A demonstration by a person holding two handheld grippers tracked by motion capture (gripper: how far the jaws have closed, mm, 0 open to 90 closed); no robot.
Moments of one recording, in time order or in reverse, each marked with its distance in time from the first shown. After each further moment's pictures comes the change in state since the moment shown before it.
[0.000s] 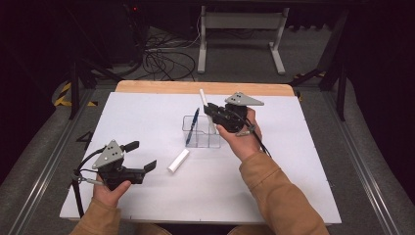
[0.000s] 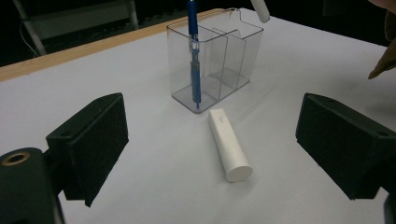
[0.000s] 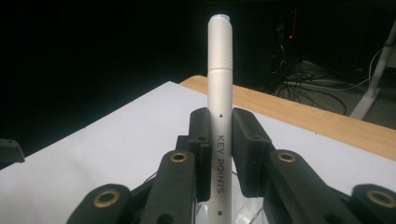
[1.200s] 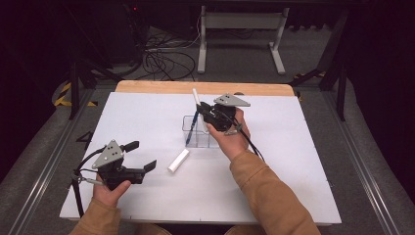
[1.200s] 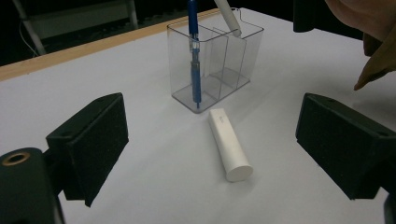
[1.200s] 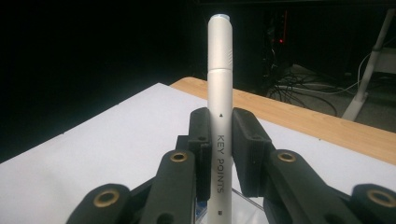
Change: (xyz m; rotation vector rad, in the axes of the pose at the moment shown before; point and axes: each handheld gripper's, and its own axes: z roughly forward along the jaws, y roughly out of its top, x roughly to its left) left arm 0.001 0.000 0.000 0.000 0.000 0.007; right arm 0.005 -0.010 0.033 -0.011 -0.044 -0.008
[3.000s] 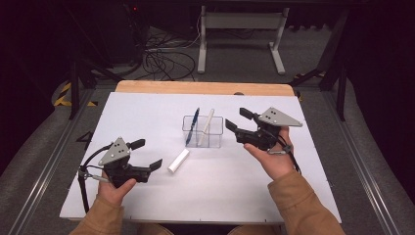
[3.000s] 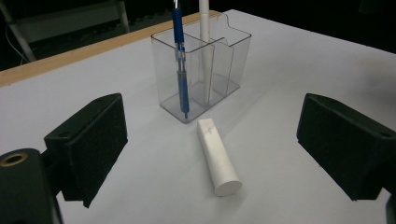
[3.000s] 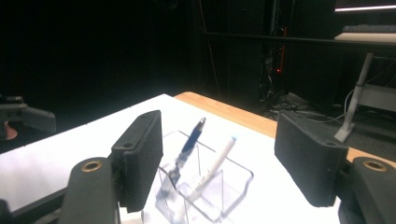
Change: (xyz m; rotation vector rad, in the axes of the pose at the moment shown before) left arm -0.007 0.012 0.012 0.010 -0.031 0.017; right arm -0.026 -0.008 -0.119 -0.109 0.032 -0.084
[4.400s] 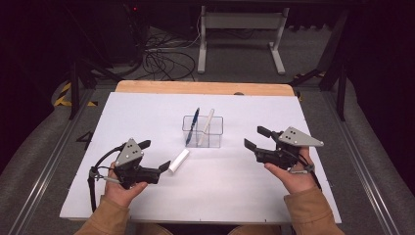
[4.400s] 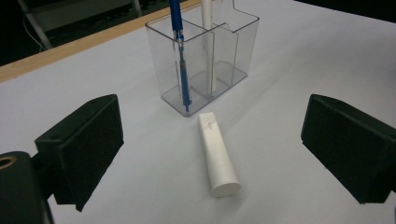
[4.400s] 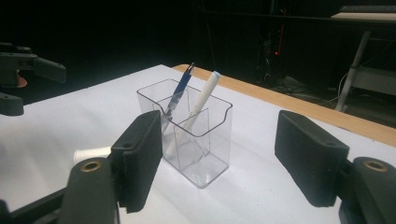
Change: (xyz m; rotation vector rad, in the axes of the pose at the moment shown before) left arm -0.020 0.007 0.017 0.080 0.072 0.030; right arm -0.015 -0.038 -0.053 0.063 0.001 -0.018
